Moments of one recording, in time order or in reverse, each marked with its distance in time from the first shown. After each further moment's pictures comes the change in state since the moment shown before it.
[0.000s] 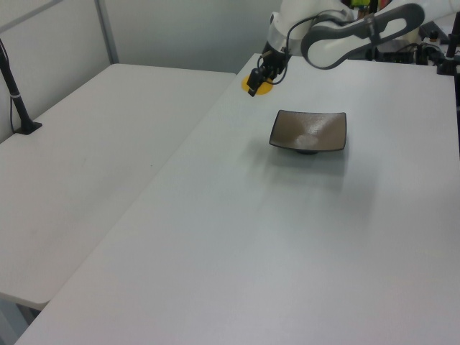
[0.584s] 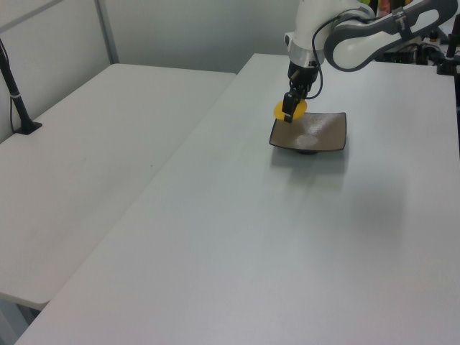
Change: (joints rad) arm 0.004 -0.165 0.064 -0.229 0.040 -0.210 -0.148
